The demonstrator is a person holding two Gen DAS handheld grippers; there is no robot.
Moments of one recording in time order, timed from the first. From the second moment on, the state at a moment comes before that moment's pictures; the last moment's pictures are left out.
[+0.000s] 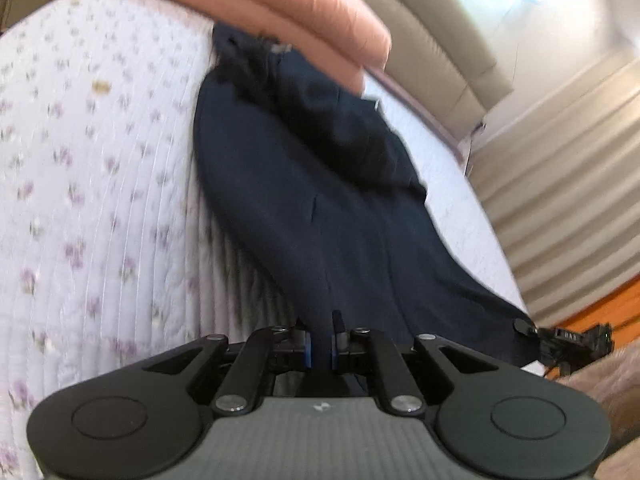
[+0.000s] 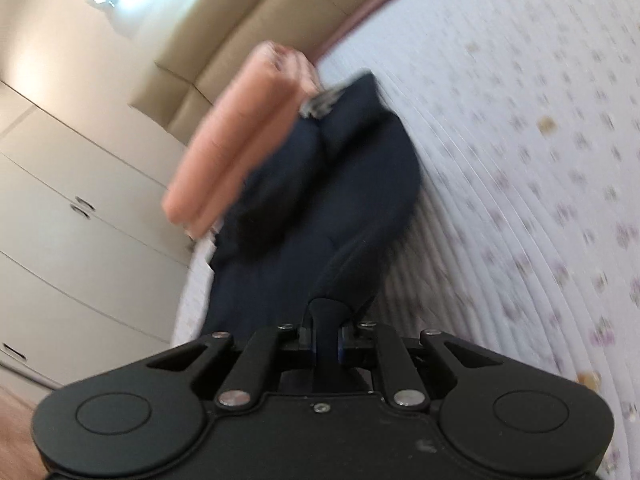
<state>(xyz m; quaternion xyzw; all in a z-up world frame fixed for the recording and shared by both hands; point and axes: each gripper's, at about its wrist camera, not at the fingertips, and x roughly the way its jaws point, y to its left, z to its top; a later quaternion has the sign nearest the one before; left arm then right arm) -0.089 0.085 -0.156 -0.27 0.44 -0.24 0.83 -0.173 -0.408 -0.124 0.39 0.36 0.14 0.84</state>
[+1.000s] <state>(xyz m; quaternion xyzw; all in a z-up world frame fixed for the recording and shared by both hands) 0.214 0.099 -0.094 -0.37 0.31 -0.07 0.88 0.201 -0.398 -0.073 0.41 0.27 0.05 0.87</state>
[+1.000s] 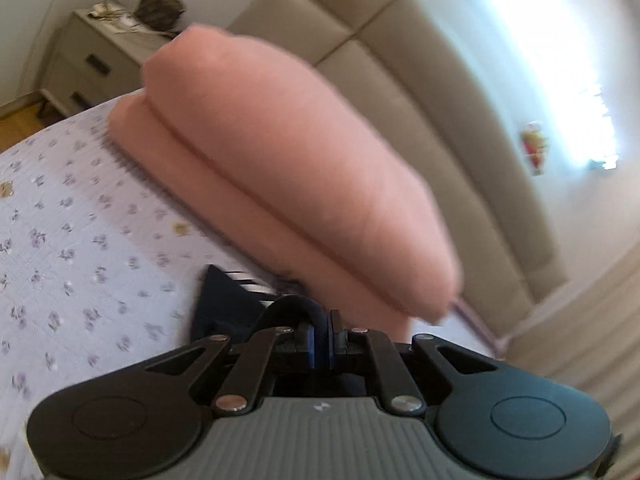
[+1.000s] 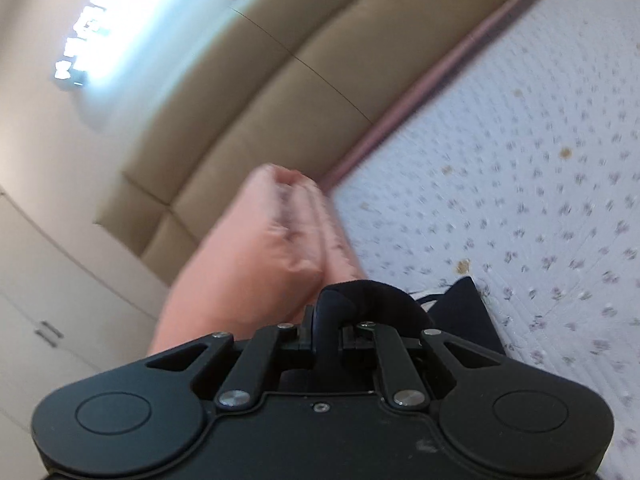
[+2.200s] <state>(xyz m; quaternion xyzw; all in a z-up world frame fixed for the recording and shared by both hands) 0.257 -0.008 -0.122 0.03 0.25 -0.21 0.95 0.208 -0.284 -0.120 0.06 0.22 0.12 0.97</state>
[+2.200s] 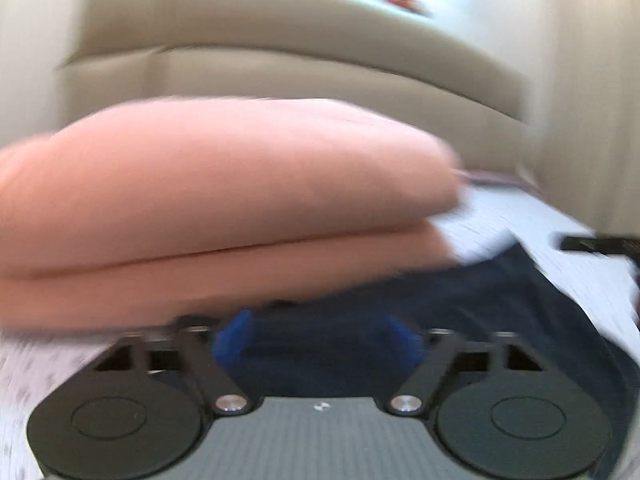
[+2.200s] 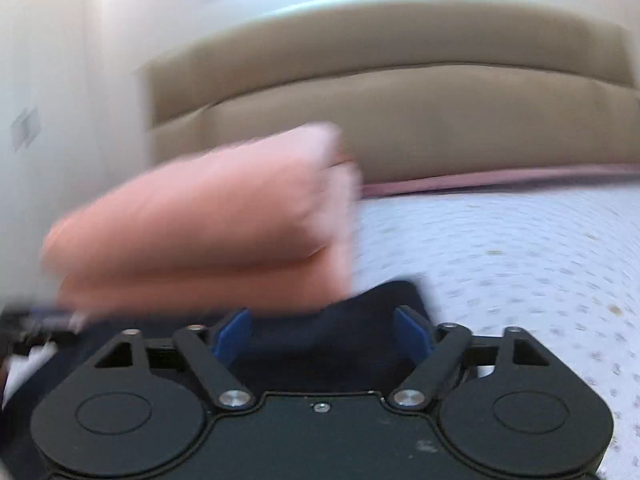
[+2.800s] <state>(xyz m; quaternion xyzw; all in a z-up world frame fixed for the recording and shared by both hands) 0.267 0.036 -0.196 -0.02 0.31 -0.17 0.94 0.252 -0.272 -0.203 0.04 0.33 0.11 0.94</state>
